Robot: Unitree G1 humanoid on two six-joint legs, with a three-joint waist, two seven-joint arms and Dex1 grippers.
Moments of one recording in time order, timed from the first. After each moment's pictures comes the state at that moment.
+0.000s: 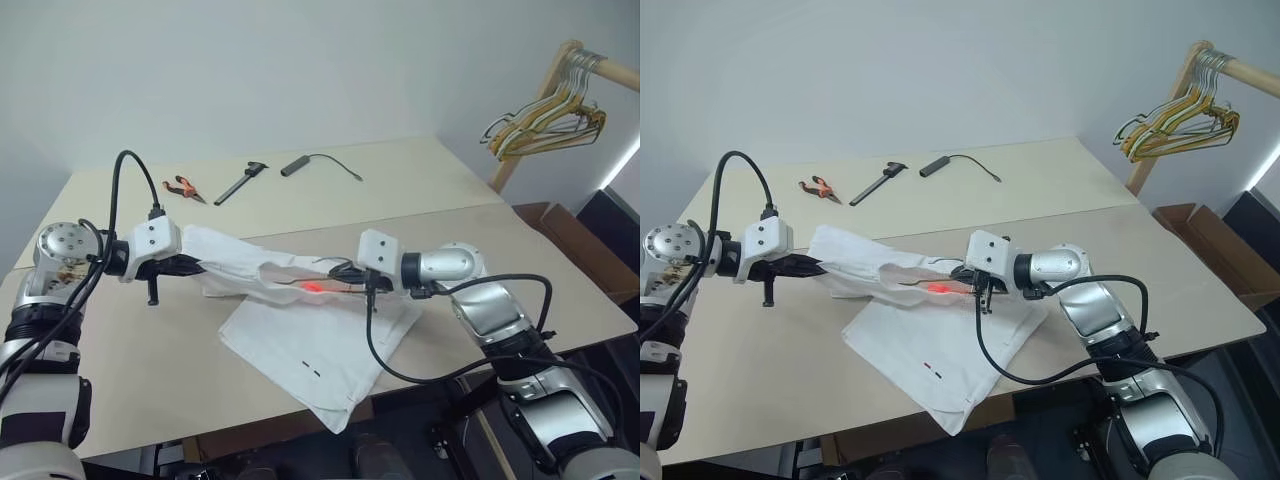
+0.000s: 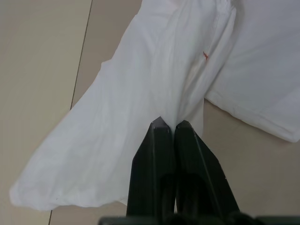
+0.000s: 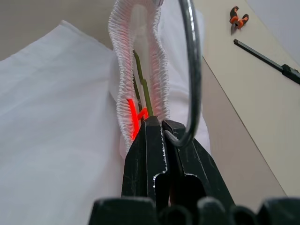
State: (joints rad) left arm -0.71 0.88 -0.08 0.73 -0.04 -0.23 -1.40; right arm -0.62 -0.51 0.34 -0.01 0.06 0.27 0.98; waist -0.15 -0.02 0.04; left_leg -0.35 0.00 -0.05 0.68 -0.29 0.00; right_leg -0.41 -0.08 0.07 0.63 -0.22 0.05
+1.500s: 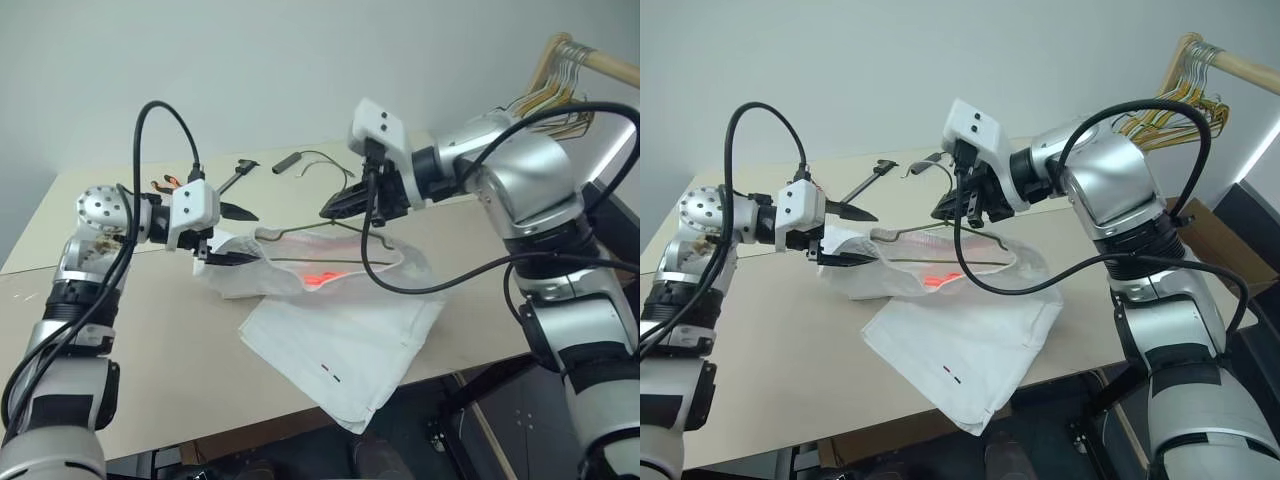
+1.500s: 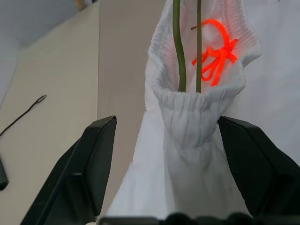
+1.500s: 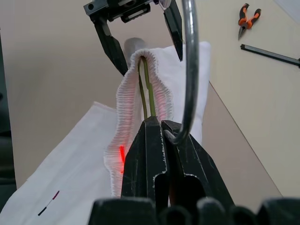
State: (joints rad) left arm -0.85 0.75 -0.12 0.51 -0.17 -0.15 -1.46; right arm -1.22 -0.57 0.35 0.07 0.30 0.95 1.22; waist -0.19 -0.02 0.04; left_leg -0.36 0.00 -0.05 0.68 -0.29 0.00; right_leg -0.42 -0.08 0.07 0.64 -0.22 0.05
